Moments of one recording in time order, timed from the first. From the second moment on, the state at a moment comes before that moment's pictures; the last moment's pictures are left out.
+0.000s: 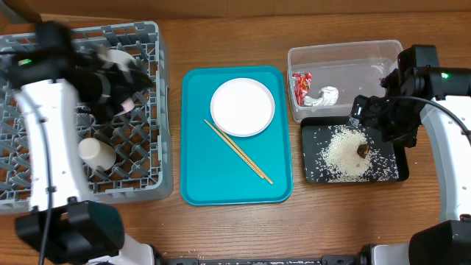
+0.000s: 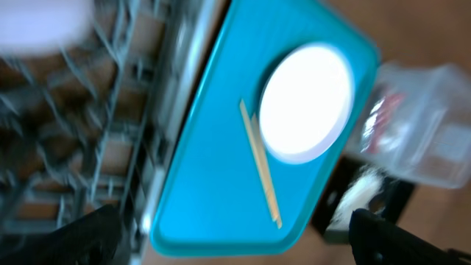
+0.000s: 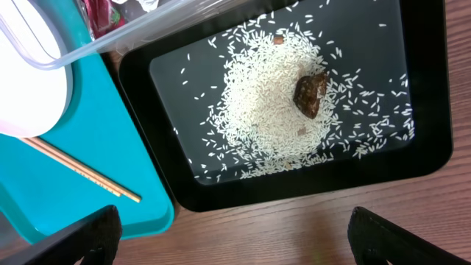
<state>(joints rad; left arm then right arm) 0.18 1.74 1.82 -1.43 0.39 -0.34 -0.07 1.58 1.50 -1.40 -0.16 0.25</state>
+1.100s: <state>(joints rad) -0.60 2.06 1.41 -1.13 0.02 -0.84 -0.07 1.58 1.50 -1.40 -0.16 0.25</state>
